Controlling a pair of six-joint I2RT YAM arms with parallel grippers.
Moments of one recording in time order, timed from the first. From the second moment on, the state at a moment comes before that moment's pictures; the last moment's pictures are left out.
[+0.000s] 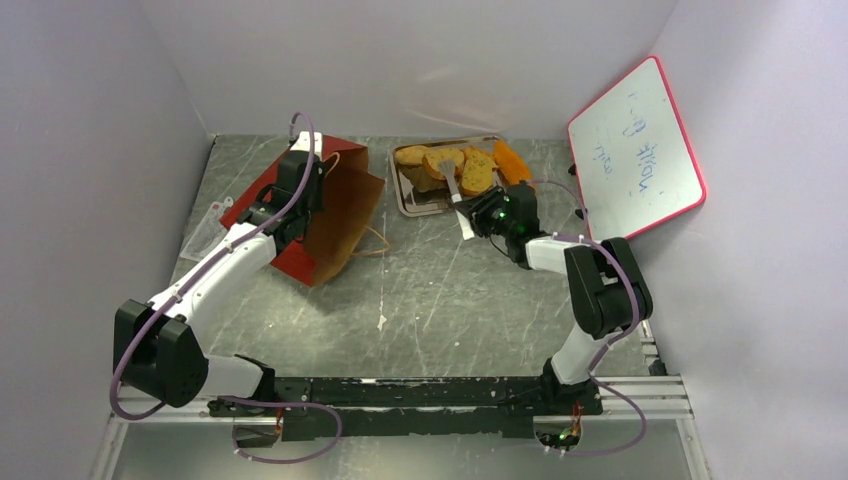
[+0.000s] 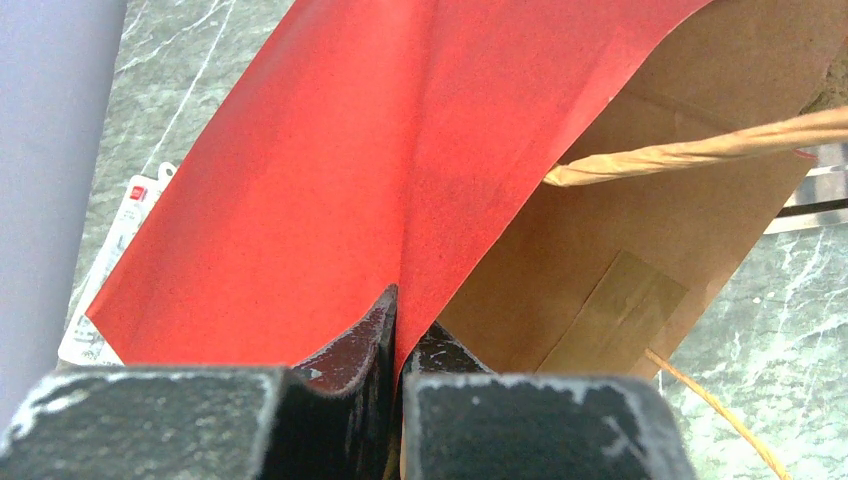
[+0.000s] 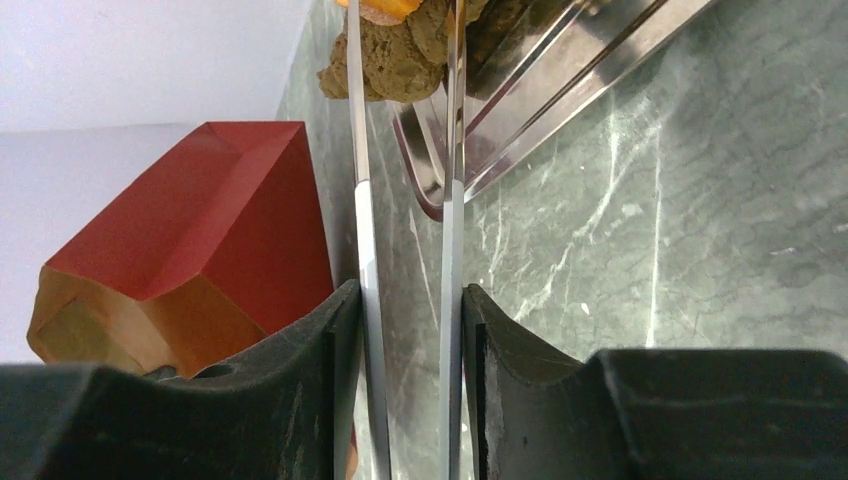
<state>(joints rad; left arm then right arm) -0.41 1.34 1.09 -0.28 -0.47 -0.13 0.25 1.71 0.78 0.50 -0.25 1.15</state>
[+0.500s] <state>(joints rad) -0.41 1.34 1.09 -0.28 -0.47 -0.13 0.24 1.60 0.74 0.49 -0.26 1.16</state>
